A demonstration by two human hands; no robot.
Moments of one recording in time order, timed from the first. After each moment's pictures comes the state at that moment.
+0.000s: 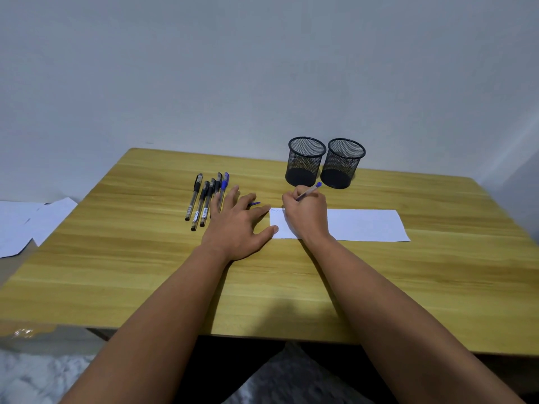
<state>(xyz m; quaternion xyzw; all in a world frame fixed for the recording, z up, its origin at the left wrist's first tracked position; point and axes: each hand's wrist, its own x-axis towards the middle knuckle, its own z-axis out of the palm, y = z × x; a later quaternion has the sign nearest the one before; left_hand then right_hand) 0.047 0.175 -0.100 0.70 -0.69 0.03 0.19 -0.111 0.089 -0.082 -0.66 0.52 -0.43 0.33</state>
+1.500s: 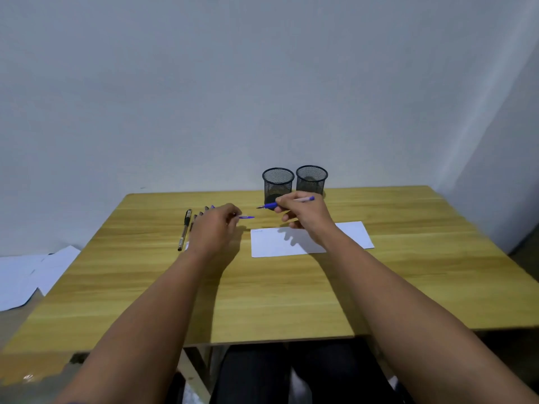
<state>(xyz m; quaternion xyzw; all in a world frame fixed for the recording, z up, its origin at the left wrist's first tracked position) 0.051 0.170 -0.040 0.70 -0.63 -0.04 0.33 -0.176 0.106 -0.002 -0.56 0.44 -0.41 0.56</state>
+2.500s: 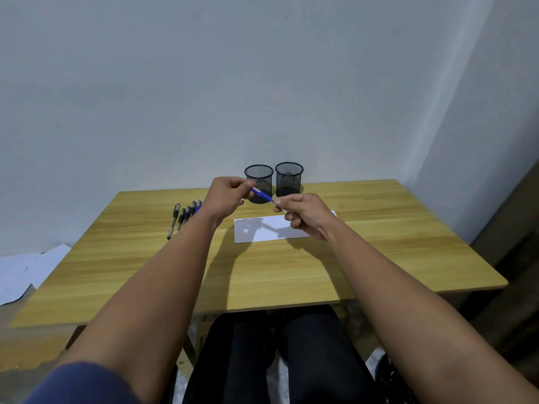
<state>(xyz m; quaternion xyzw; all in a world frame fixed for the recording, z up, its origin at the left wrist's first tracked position) -0.027 0.184 0.037 0.59 -0.53 -0.33 0.51 -0.239 0.139 0.003 -0.53 0.40 -0.37 0.65</state>
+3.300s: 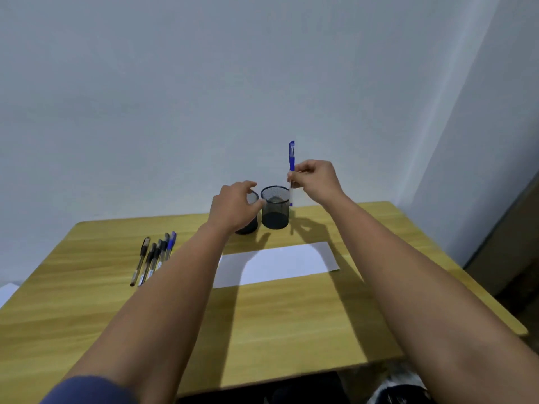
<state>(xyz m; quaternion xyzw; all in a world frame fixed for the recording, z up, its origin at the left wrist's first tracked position) -0.049 0.070 0.035 0.67 -0.66 -0.07 0.32 -0.255 0.025 0.083 -0.64 0.50 -0.46 0.36</state>
